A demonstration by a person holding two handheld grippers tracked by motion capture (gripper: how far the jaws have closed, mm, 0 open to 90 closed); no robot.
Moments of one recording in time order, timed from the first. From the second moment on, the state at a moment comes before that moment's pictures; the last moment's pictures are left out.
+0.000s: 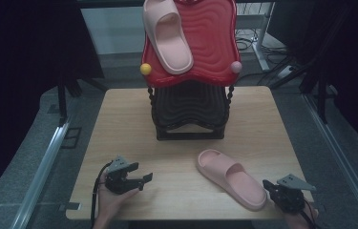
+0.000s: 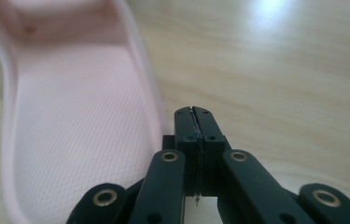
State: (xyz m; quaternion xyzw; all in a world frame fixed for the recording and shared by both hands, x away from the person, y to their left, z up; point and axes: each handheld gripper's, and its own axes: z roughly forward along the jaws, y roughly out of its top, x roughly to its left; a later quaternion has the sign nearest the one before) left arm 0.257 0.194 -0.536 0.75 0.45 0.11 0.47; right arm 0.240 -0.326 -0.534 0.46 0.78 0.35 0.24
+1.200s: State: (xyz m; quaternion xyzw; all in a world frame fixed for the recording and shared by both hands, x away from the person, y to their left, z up) left arm 0.255 0.199 -0.532 0.74 0.45 0.12 0.49; right arm 0.220 -0.210 -0.530 0.31 0.85 0.39 0.14
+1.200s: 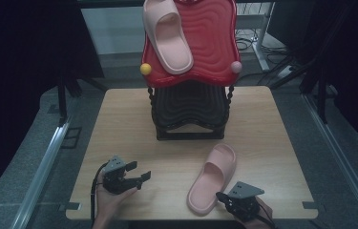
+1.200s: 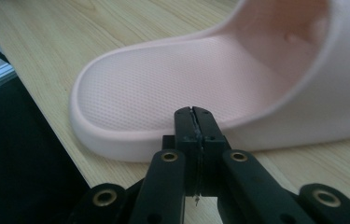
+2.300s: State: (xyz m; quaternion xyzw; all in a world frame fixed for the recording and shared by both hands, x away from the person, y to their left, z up) left arm 0.264 0.101 -0.520 0.77 0.40 0.09 0.49; right arm 0.253 -0.314 -0.530 0.47 0.76 0.41 0.18
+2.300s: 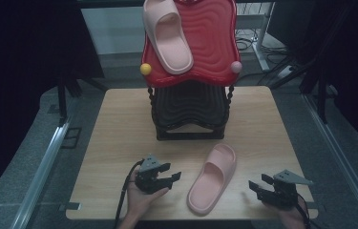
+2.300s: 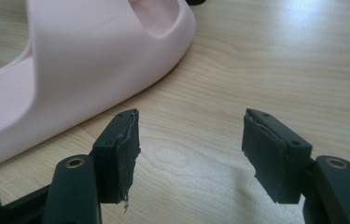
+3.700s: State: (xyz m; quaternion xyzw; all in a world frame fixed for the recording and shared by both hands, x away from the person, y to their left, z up) left arm 0.293 0.005 -0.538 0.76 0.43 0.09 0.48; right arm 0.250 -0.316 -0.525 0.49 0.74 0.41 0.20
